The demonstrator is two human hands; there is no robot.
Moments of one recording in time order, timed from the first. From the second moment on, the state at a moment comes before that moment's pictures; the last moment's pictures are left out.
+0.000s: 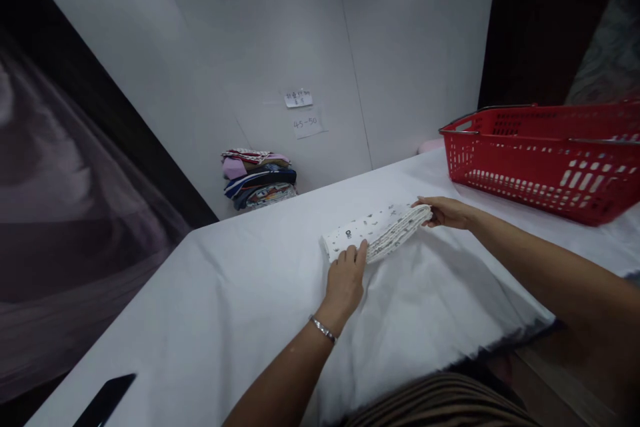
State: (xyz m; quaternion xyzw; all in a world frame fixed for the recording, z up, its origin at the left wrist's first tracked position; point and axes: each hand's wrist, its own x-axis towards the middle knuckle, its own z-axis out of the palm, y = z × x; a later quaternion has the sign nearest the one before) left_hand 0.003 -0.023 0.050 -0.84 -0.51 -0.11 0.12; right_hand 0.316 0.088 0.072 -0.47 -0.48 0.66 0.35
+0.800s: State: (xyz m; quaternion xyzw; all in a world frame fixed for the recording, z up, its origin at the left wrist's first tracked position) left_hand -0.076 0.108 0.073 -0.61 -0.61 -0.17 -0.47; right_hand 0.269 0.151 0.089 -0.59 -0.58 0.53 0.20
